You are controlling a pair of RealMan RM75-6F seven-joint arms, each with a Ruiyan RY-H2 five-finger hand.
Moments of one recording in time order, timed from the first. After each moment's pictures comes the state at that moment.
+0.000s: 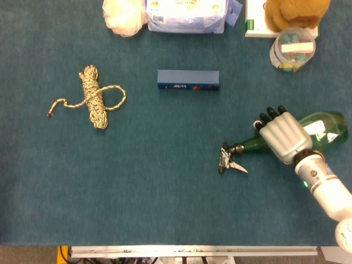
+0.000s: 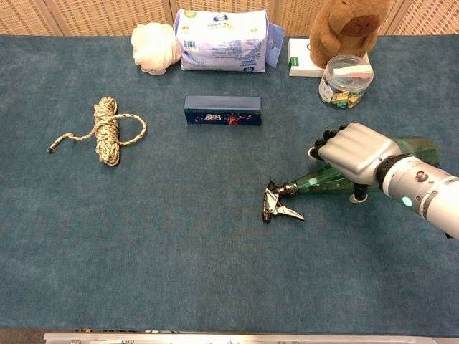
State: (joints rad) left arm -0.03 -0.99 -0.04 -1.79 1.39 1.48 0.10; right arm 0.69 -1.43 -0.05 -1.90 -0.78 1.07 -1.25
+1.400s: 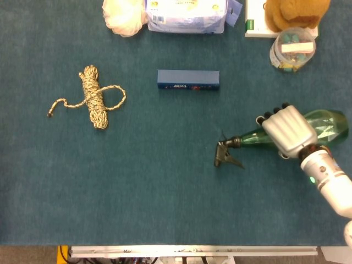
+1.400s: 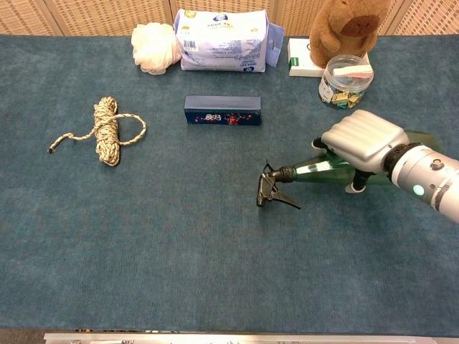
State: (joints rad) left arm -0.03 -0.98 -0.05 -1.80 1.33 1.47 0.12; right arm 0.74 -1.37 -0.12 -1.89 -0.92 1.12 -0.96
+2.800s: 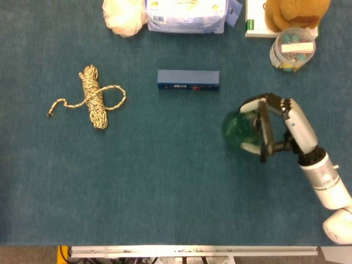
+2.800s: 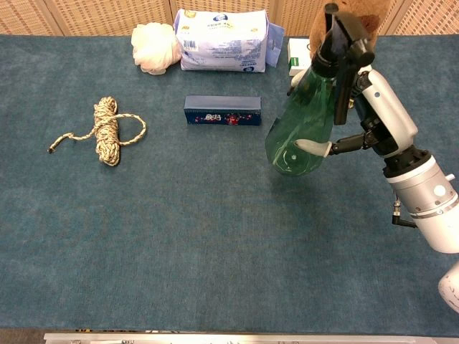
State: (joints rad) left arm -0.06 -0.97 -0.03 -1.81 1.31 1.39 0.15; right arm 0.47 -1.86 0.01 -0.92 -1.73 1.67 0.93
